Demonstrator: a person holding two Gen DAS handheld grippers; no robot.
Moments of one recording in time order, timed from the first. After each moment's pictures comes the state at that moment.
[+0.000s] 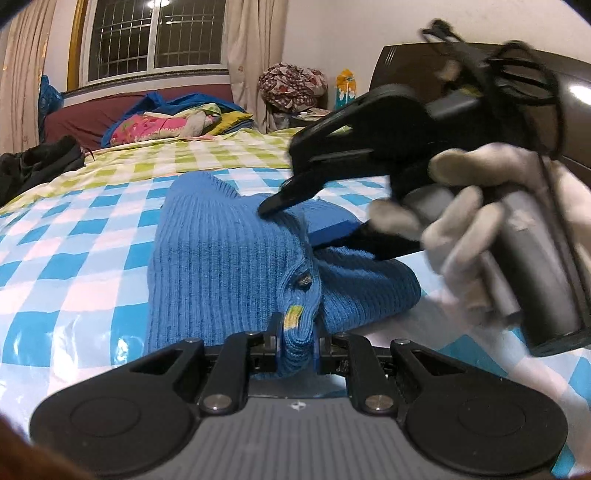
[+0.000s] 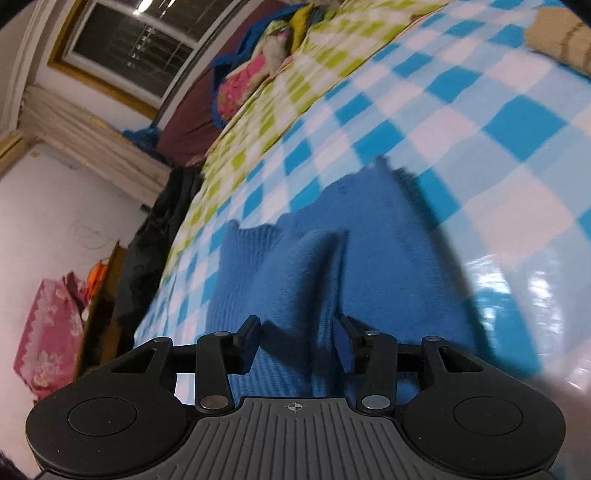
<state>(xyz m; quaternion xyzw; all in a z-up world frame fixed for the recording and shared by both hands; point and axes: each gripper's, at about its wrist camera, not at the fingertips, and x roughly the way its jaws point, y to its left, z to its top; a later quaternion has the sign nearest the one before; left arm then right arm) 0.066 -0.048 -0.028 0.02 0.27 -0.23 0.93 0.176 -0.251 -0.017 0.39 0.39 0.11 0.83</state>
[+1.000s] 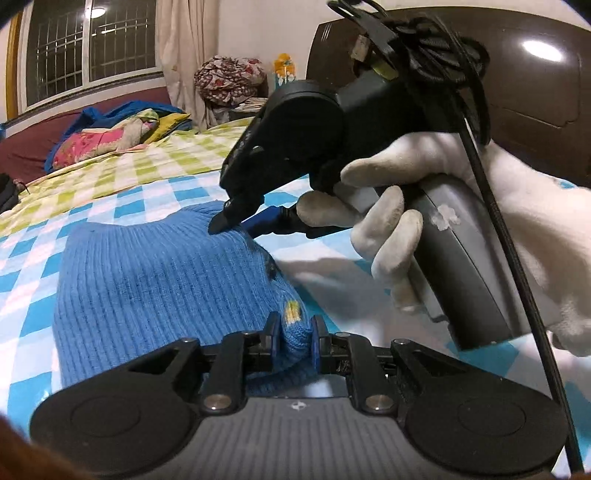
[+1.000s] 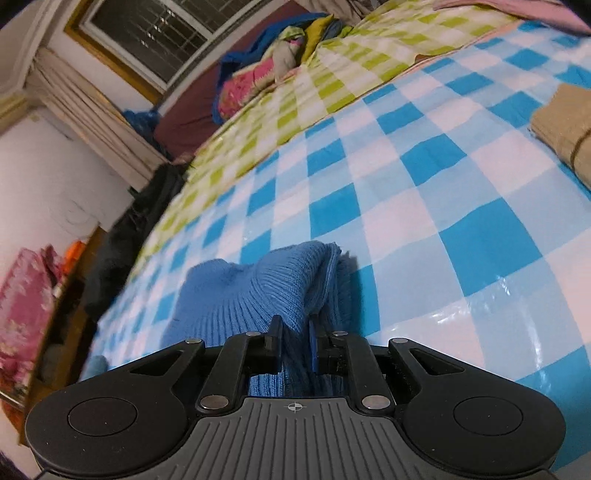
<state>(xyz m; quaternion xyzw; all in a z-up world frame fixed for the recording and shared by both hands) 0.082 -0.147 -0.020 0.08 0.28 -0.30 0.91 0.212 -0.319 -0.019 0.32 0.38 0.12 0.86</state>
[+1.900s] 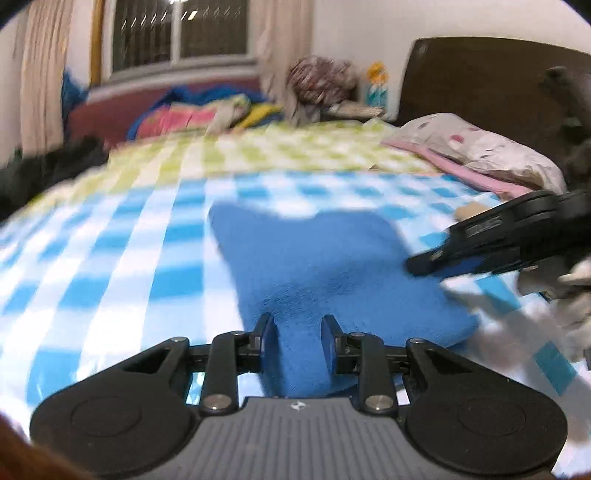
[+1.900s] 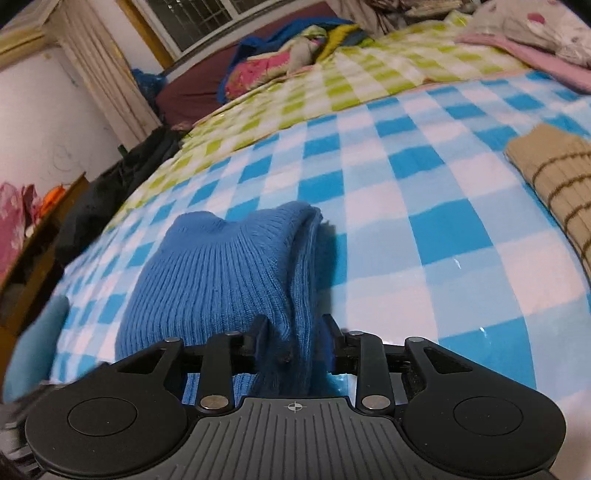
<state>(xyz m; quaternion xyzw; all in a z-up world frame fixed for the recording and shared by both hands) 0.120 -0.051 -0.008 0.01 0.30 -0.18 0.94 0.173 -0.307 -0.012 0.20 0.39 0.10 0.89</state>
